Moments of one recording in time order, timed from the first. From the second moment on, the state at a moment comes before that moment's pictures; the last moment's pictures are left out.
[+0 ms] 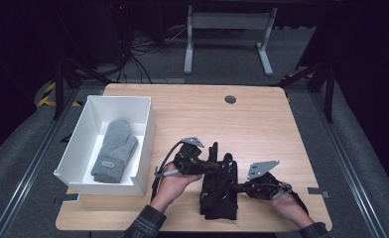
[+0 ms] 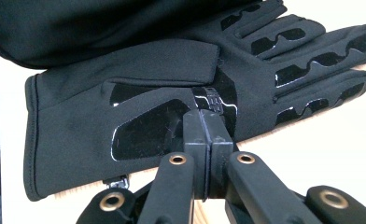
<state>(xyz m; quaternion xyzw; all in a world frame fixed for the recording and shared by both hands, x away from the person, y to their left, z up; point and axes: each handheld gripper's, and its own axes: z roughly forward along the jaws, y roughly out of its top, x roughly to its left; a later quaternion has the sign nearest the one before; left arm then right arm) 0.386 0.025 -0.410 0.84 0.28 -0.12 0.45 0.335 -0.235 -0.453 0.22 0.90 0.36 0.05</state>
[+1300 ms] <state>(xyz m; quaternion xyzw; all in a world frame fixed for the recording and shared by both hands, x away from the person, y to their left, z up) 0.367 -0.021 -0.438 0.86 0.26 -0.13 0.42 0.338 -0.272 -0.439 0.26 0.88 0.39 0.10</state>
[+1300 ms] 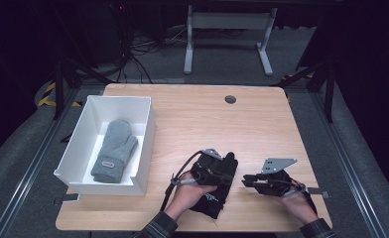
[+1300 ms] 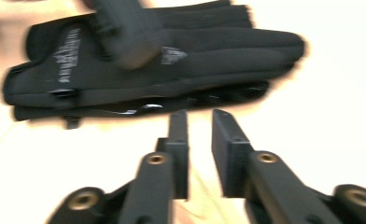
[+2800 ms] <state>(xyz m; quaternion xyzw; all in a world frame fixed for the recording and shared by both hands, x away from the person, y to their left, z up) 0.366 0.018 -0.429 0.91 0.26 0.08 0.33 0.359 -0.279 -0.470 0.32 0.86 0.36 0.16</state>
